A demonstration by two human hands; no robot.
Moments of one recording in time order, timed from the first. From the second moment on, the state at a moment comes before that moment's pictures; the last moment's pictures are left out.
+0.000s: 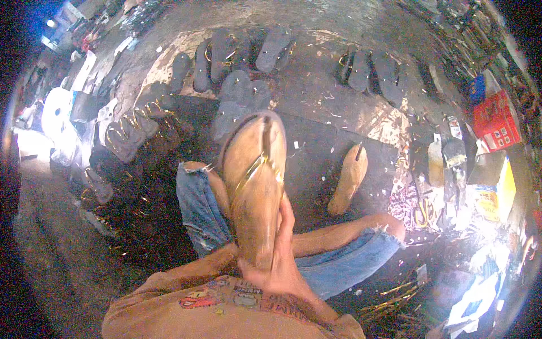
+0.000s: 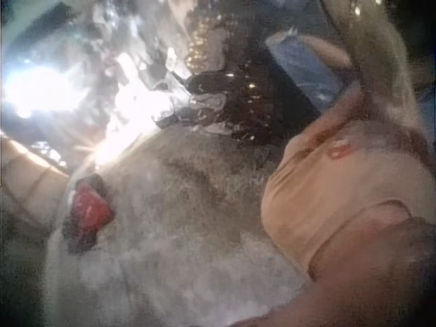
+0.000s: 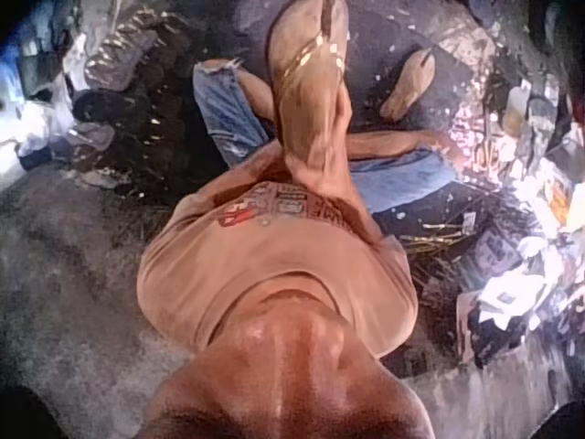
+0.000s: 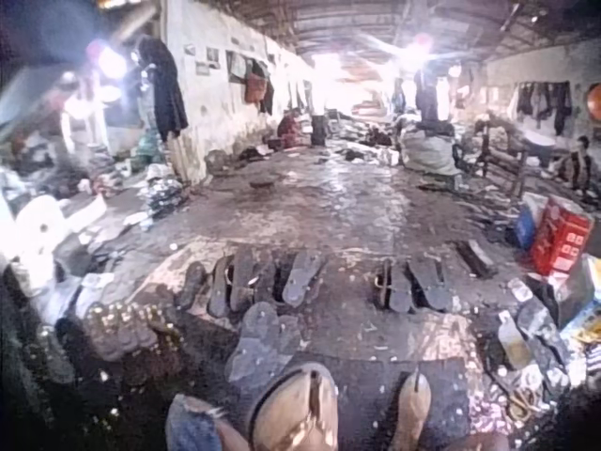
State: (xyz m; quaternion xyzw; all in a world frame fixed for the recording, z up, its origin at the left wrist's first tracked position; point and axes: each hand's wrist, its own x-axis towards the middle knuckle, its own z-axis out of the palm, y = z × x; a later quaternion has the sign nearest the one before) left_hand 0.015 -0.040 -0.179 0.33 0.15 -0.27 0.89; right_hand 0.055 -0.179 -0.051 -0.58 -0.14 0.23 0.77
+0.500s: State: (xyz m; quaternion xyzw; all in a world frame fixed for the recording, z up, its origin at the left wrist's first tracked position) left_hand 0.088 0.119 -0.132 0.83 0.21 0.13 0.49; right_hand 0.029 -0.198 -0.106 -0.52 -0.02 0.30 0.80
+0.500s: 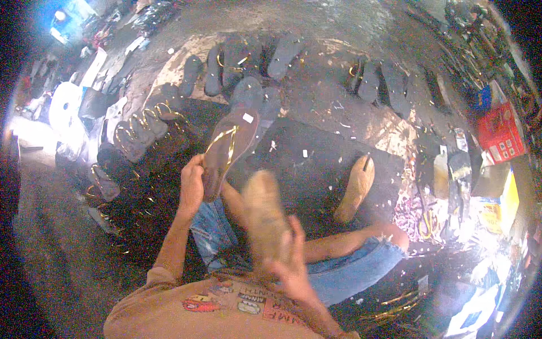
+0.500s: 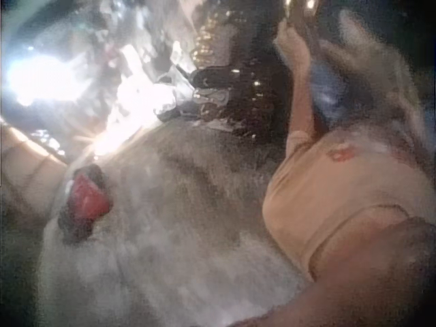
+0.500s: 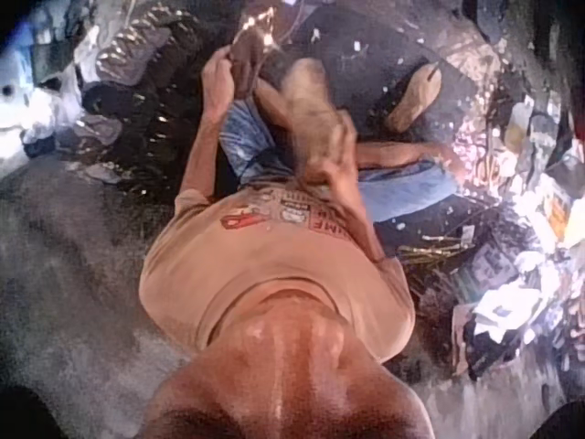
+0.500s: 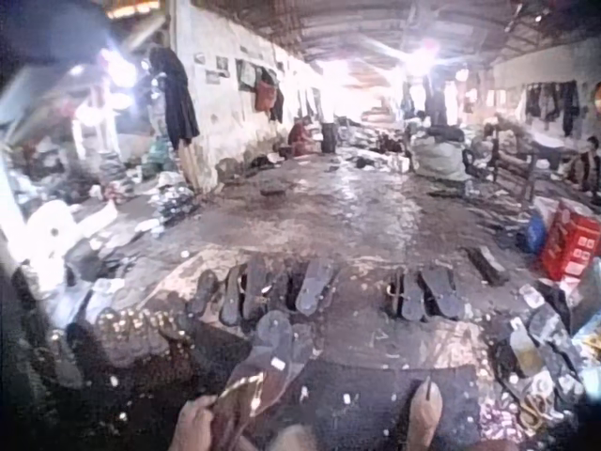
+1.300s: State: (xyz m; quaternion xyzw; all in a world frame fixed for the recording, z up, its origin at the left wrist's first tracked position) left_hand -0.034 0.265 -0.108 0.61 0.43 0.26 0.61; right_hand 0.443 -0.291 -0.228 -0.97 -0.22 -0.11 0.03
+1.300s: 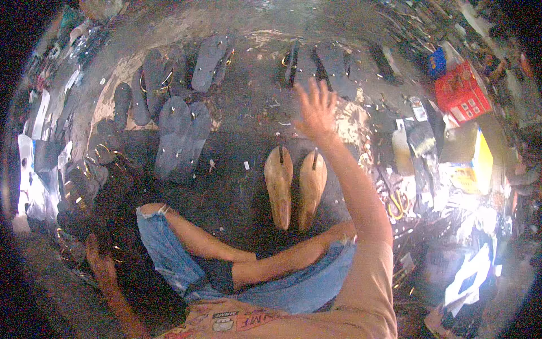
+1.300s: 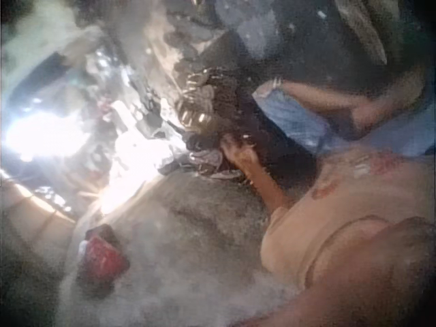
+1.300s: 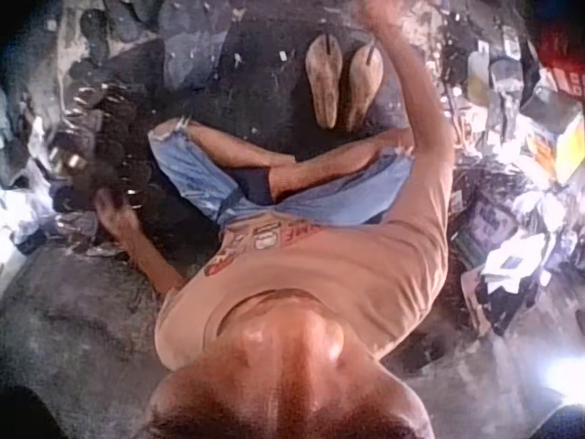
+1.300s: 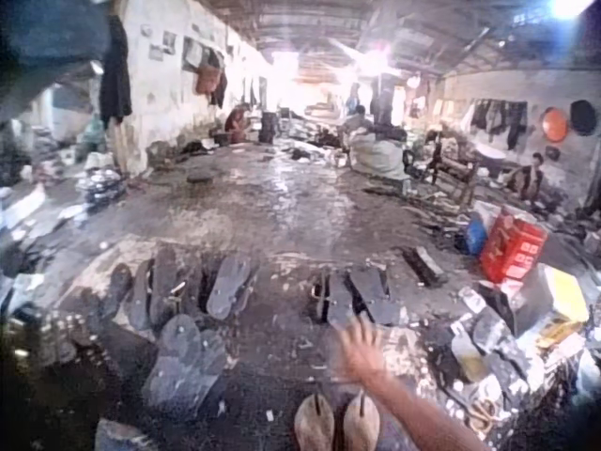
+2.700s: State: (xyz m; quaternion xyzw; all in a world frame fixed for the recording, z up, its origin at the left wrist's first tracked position) left_hand -0.114 0.404 -0.187 0.49 0.33 0.49 0.65; right_hand 0.265 -0.255 -0.122 -0.81 -0.20 0.11 0.54
